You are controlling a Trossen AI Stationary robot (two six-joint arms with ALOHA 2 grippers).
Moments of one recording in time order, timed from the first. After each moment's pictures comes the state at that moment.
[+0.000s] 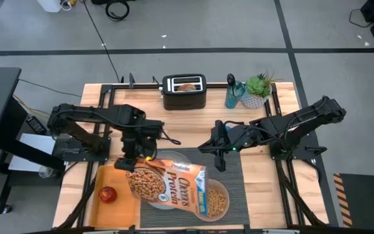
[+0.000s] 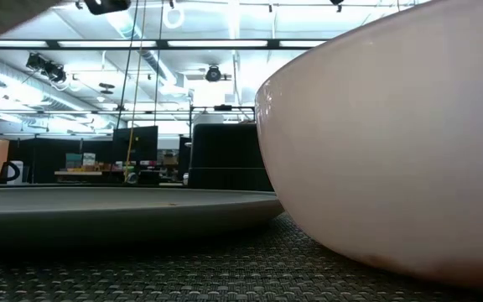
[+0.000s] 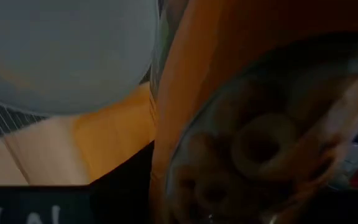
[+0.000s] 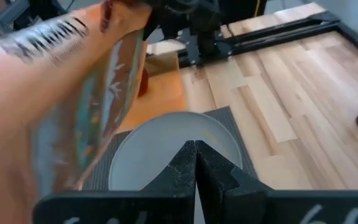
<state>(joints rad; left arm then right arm) -0.11 1.52 1.57 -1.54 0.62 0.10 0.31 1.36 1.24 -0.37 0.26 0.39</state>
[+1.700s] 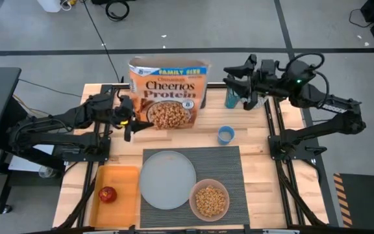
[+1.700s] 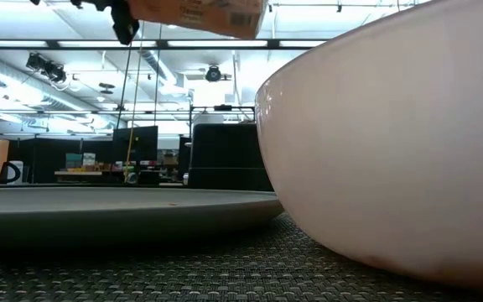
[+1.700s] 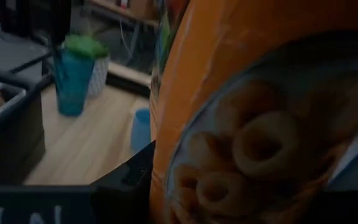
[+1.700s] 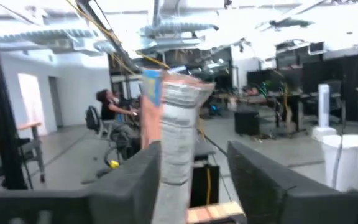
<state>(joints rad) 0.22 0.77 0.74 -0.13 0.21 -0.32 -0.19 1.04 1.27 0.02 -0.05 0.08</state>
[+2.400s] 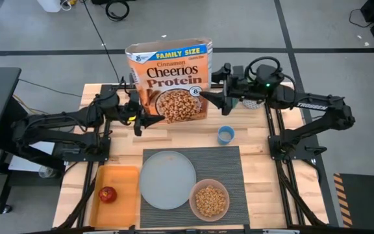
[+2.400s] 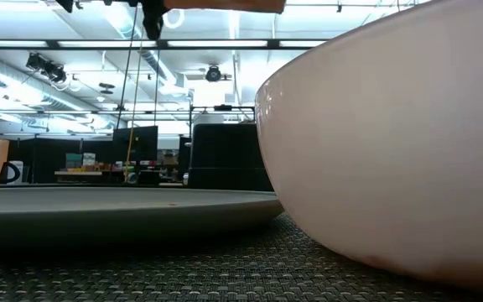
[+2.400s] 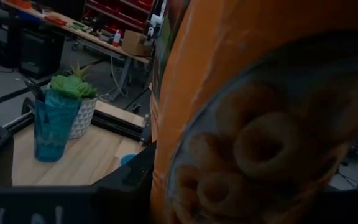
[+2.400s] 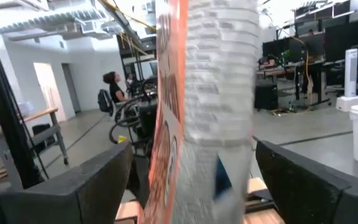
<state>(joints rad) 0.22 0.94 0.74 0.22 0.21 -0.40 -0.18 1.23 1.27 0.13 -0.09 0.15</state>
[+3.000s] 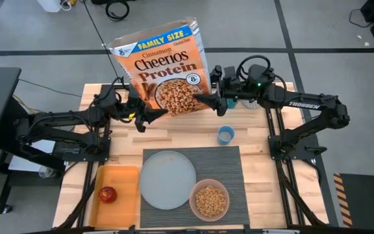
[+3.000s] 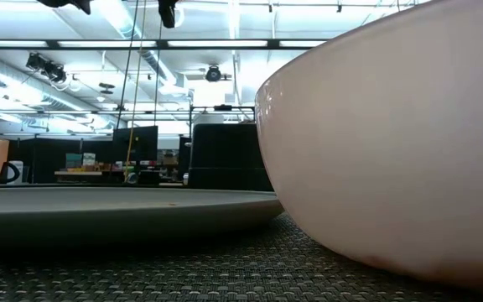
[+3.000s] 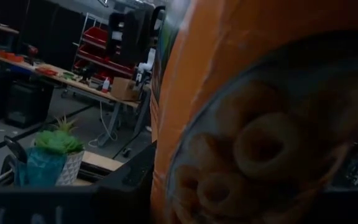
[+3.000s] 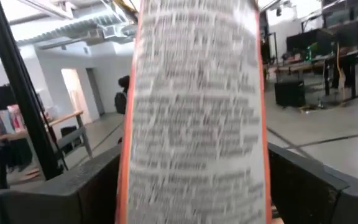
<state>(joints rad) 0.22 1.02 0.75 0.51 0.20 -0.41 -0.21 1.30 1.27 0.19 -0.21 0.22</state>
